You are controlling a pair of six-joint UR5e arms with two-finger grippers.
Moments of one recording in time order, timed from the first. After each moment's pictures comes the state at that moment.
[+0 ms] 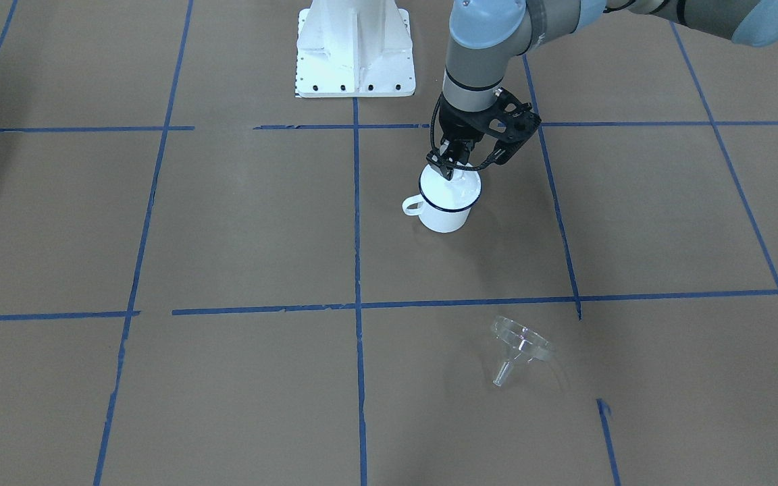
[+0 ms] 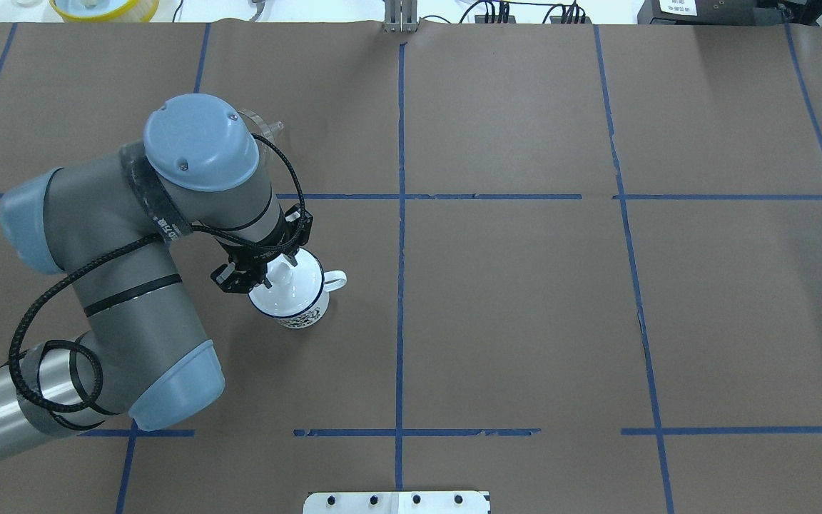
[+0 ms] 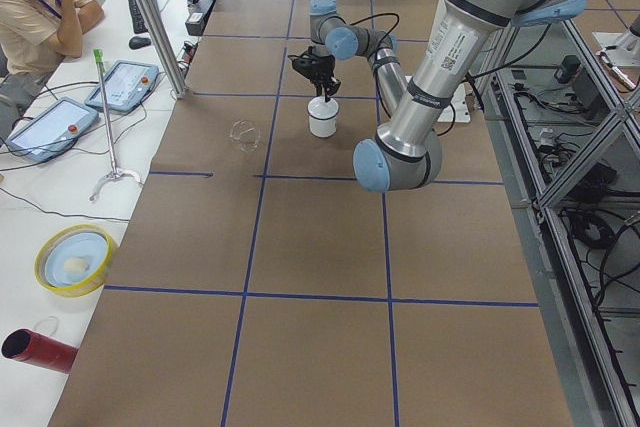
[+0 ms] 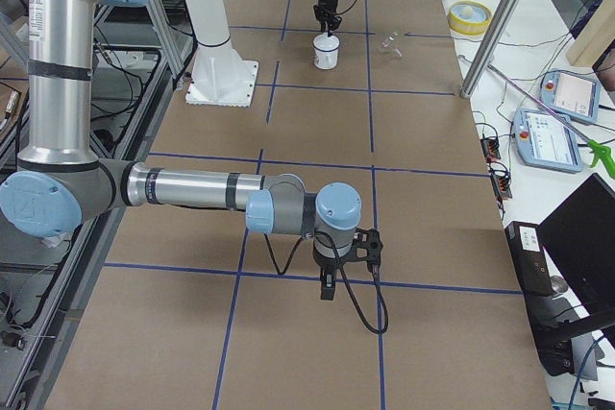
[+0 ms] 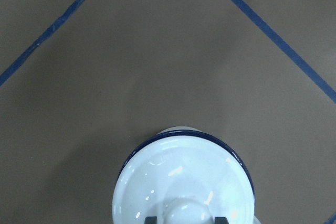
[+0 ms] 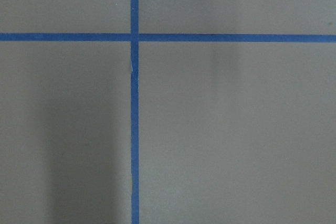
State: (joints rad) left arm -0.60 -2.20 -1.90 -1.29 -1.95 -1.91; right arm 1.57 -1.68 1.66 -1.57 2.29 0.01
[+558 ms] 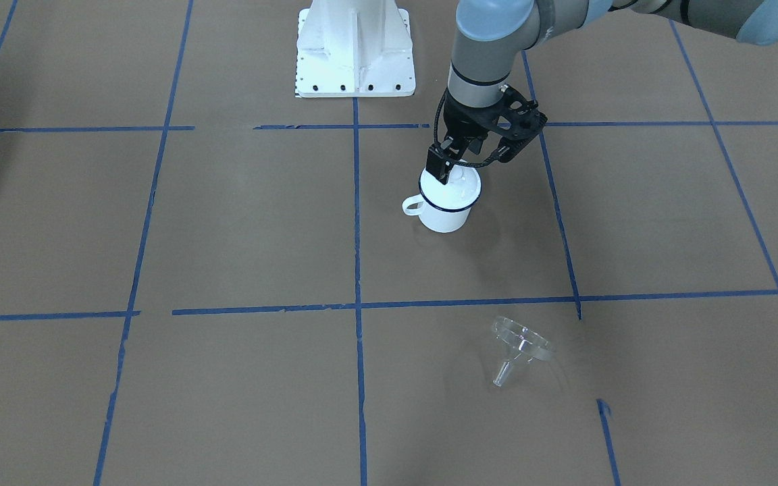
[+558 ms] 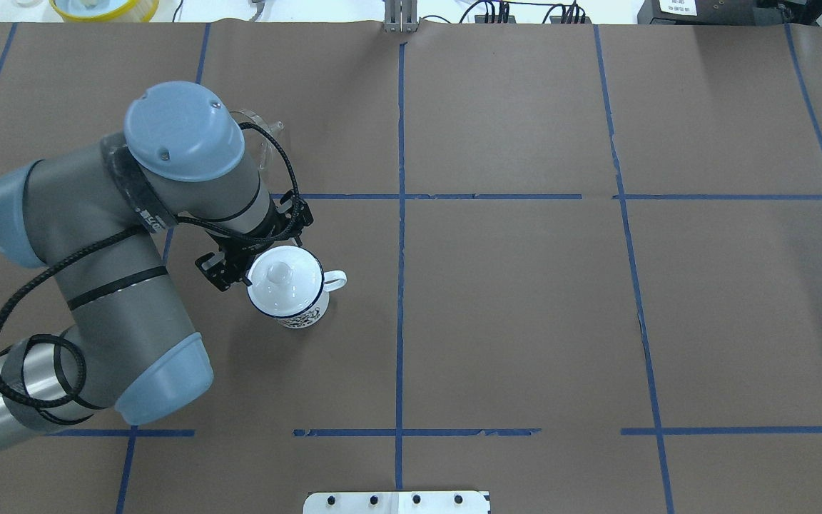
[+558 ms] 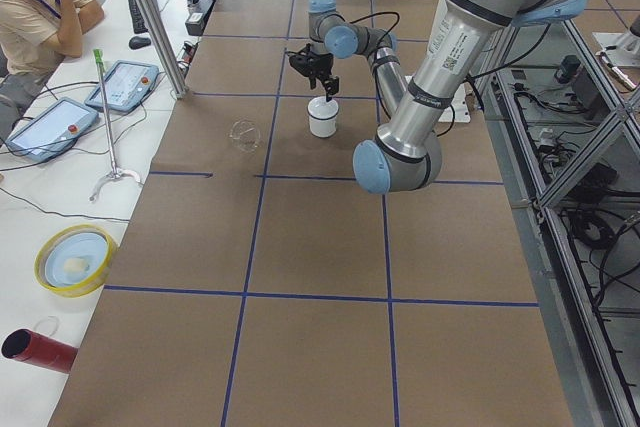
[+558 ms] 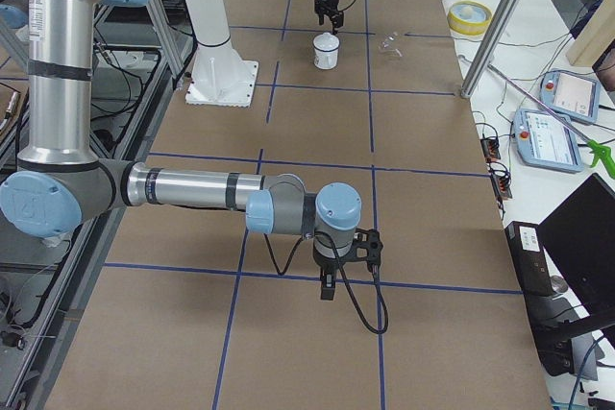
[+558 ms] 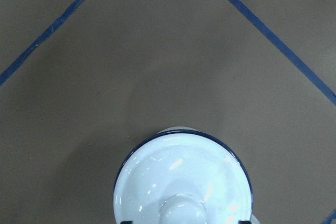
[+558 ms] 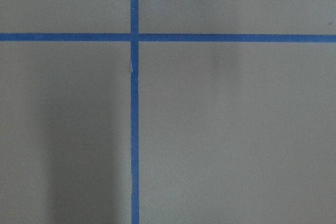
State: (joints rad) left arm -0.63 -2.18 -1.93 -1.29 -1.95 -1.80; right arm 1.57 -1.68 1.66 -1.57 2.29 0.01
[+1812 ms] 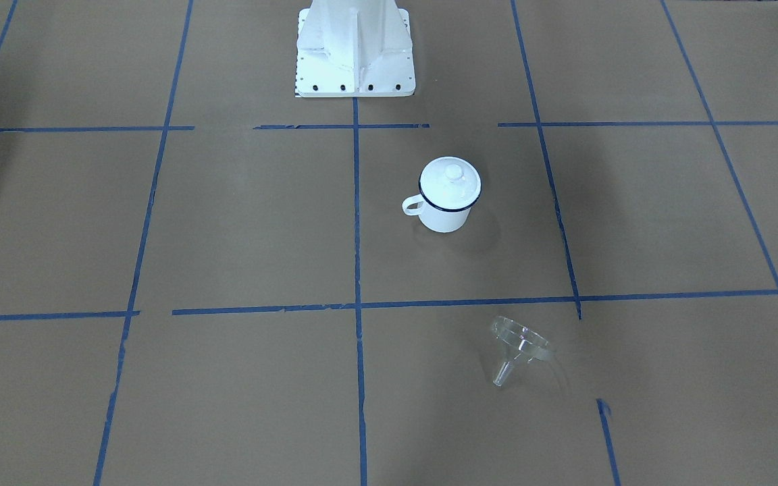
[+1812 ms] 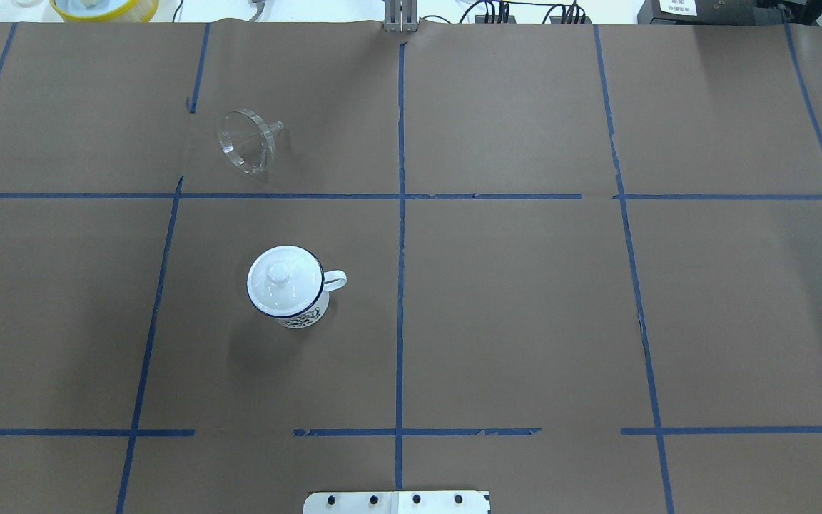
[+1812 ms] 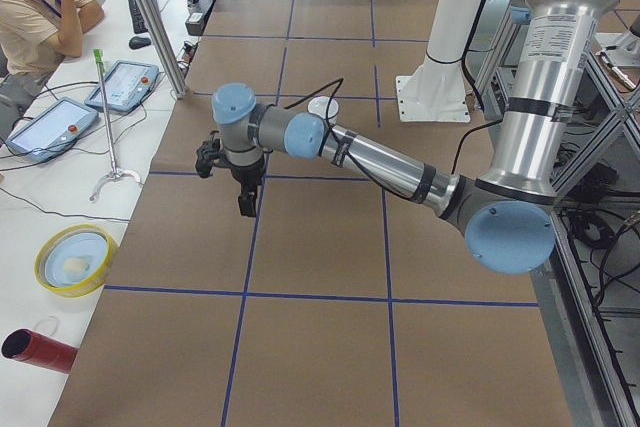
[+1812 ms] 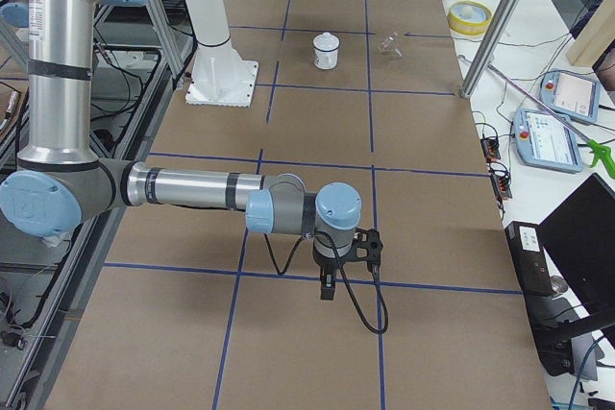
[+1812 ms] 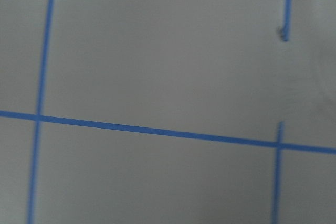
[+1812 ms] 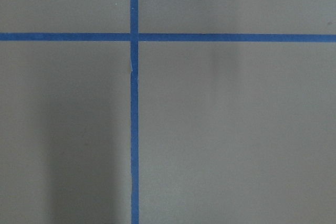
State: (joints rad) left arm -1.47 -1.71 -1.73 -1.42 -2.34 -0.12; right arm 1.57 -1.68 1.66 -1.57 2.29 0.01
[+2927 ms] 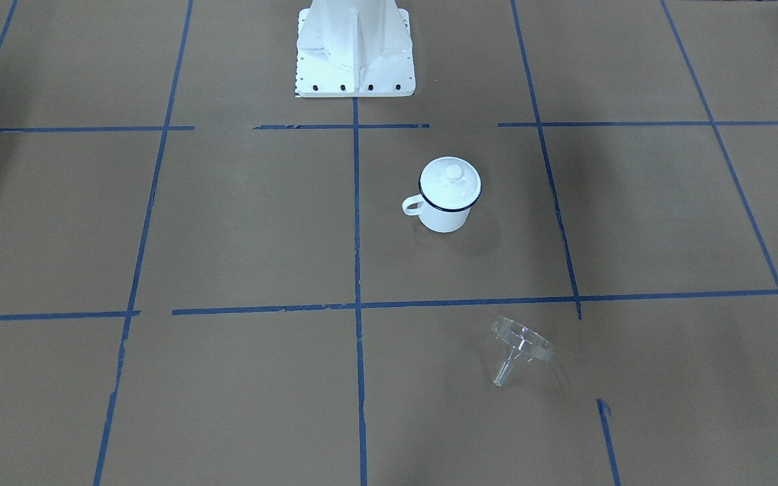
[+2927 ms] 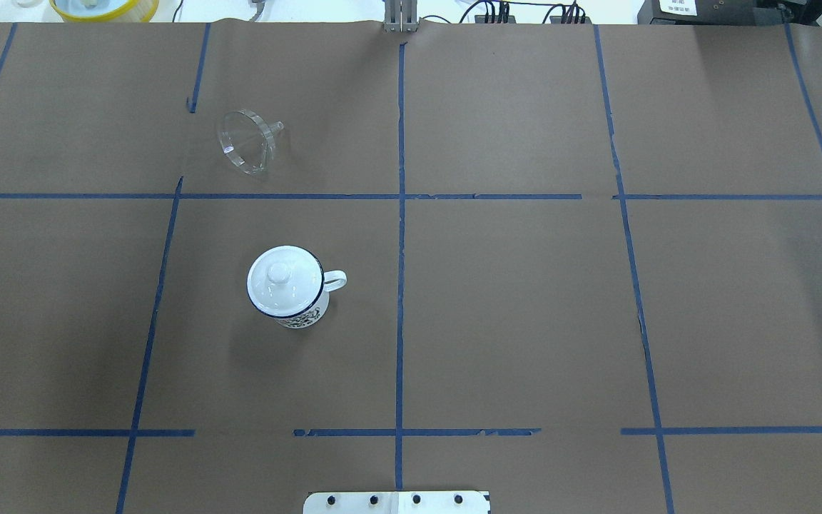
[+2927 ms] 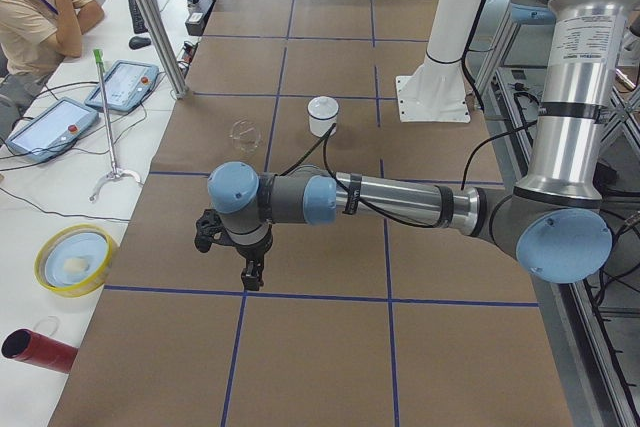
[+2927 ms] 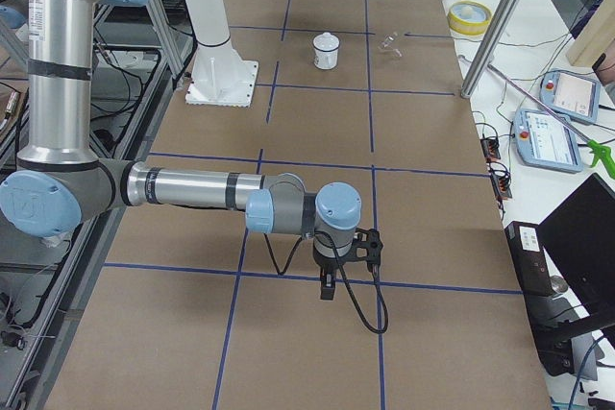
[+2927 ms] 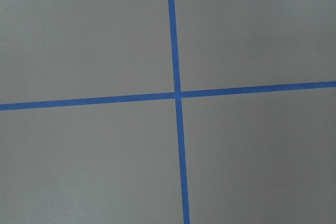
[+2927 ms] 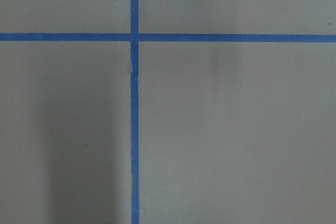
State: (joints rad) left arm -1.59 -1.65 -1.61 -1.44 -2.38 0.08; right arm 1.57 -1.68 1.66 -1.57 2.29 0.01
